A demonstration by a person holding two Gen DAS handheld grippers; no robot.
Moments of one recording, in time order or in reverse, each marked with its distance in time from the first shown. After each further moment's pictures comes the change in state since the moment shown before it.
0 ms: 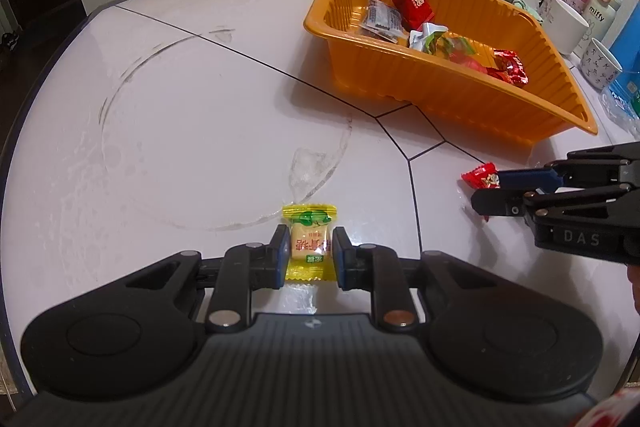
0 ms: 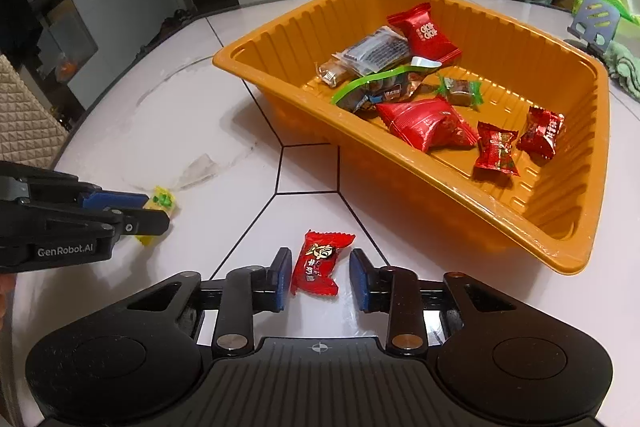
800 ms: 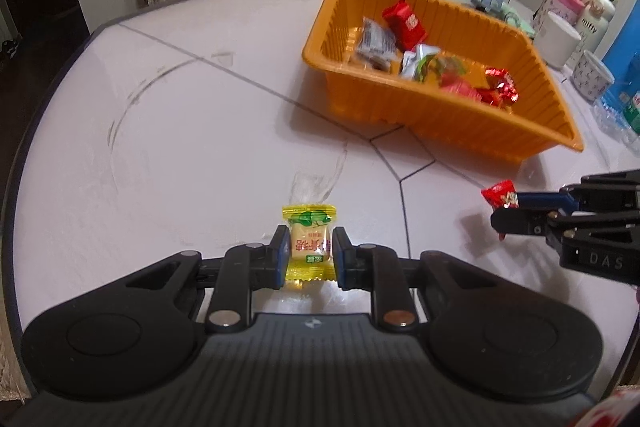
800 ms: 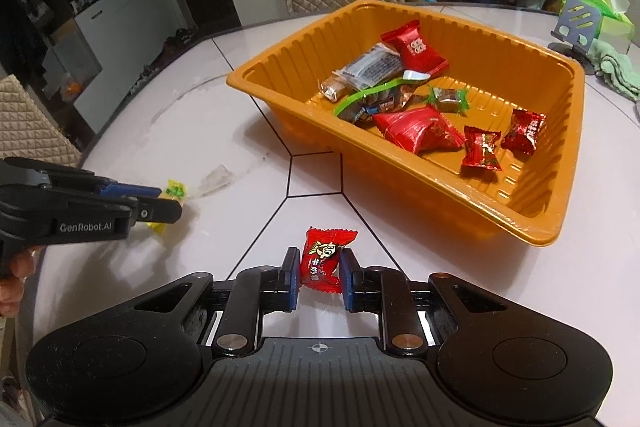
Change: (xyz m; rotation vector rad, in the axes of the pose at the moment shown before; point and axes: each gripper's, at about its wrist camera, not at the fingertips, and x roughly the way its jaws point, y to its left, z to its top) left arm -0.019 -0.002 0.011 0.002 -0.039 -0.009; right arm -0.034 0.000 -0.007 0.043 -0.069 0.023
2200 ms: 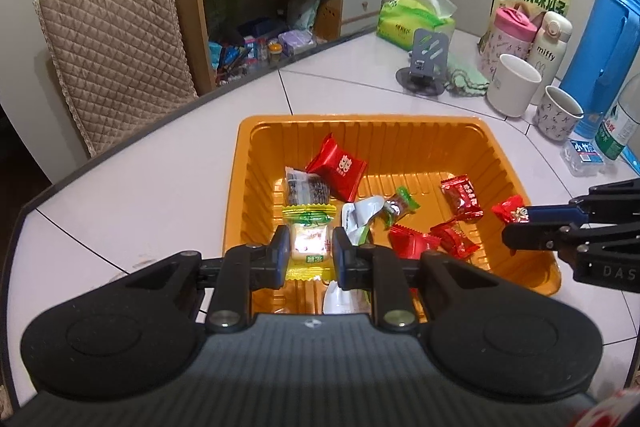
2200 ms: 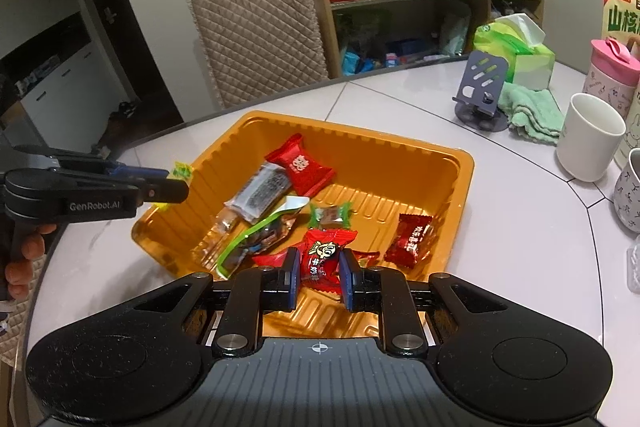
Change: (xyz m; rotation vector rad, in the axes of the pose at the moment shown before) left arm 0.041 -0.056 0.143 0.239 -0.113 -0.105; right arm -0.034 -0.072 0.071 0.152 -0.155 -0.140
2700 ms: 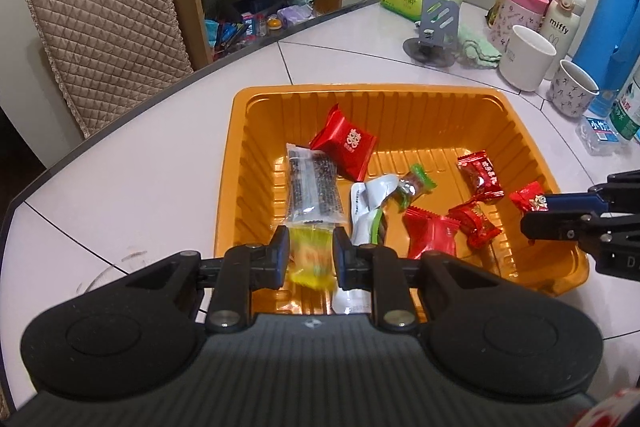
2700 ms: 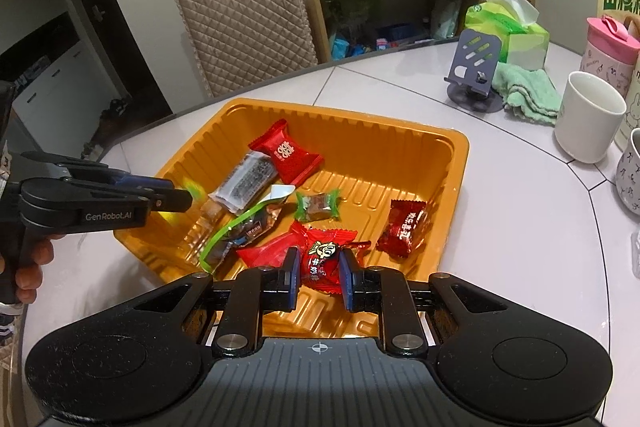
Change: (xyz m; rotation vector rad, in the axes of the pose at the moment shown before) left arm 0.031 0.002 -0.002 0.023 0.069 0.011; right arm 0.013 -0.009 -0.003 0.032 0.034 -0.009
